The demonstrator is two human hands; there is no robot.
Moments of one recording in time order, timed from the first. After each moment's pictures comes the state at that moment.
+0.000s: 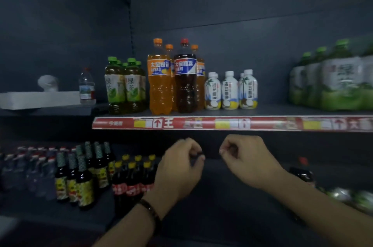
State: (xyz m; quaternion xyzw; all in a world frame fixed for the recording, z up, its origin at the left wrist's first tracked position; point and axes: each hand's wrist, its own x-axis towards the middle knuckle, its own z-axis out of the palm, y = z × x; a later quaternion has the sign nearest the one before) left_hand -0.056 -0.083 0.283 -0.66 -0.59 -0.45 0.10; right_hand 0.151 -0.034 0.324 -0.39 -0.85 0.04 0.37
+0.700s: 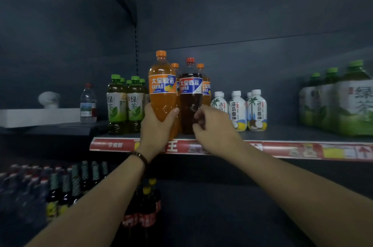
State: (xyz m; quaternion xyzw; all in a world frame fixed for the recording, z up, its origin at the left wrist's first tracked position) left_hand -0.138 -0.009 0.404 -0.51 -0.54 -0.67 -0.01; right_hand 0.049 0.016 0.421 -0.32 -0.83 0.01 0.45
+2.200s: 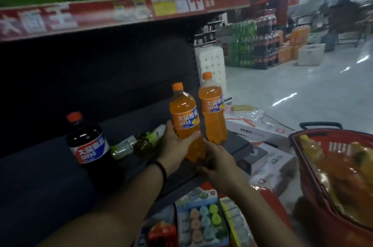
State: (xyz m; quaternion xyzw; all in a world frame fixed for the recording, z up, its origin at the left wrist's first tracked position) left_hand 0.490 0.213 0.050 -0.62 -0.46 -0.46 -0.45; right_hand 0.622 0.117 0.002 -0.63 -0.61 0.20 0.43
